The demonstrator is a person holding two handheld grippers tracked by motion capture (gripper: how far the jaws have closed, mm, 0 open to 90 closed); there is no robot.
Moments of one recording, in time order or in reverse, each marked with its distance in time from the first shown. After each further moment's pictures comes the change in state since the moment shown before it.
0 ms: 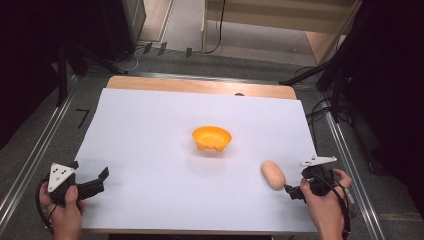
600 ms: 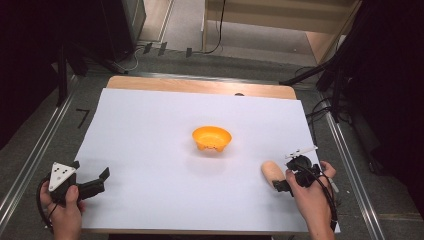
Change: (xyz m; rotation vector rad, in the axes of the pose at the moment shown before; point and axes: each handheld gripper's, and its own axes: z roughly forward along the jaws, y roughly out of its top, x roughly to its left) left arm 0.000 0.001 0.001 0.015 -0.012 0.008; right arm 0.020 0.033 0.018 0.118 0.023 0.037
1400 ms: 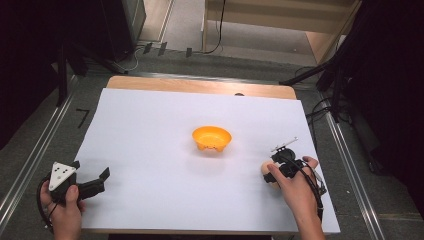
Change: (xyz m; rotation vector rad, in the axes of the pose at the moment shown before) left arm 0.001 0.000 0.001 0.003 -0.006 -0.006; right arm 0.018 0.032 0.024 0.107 -0.033 0.020
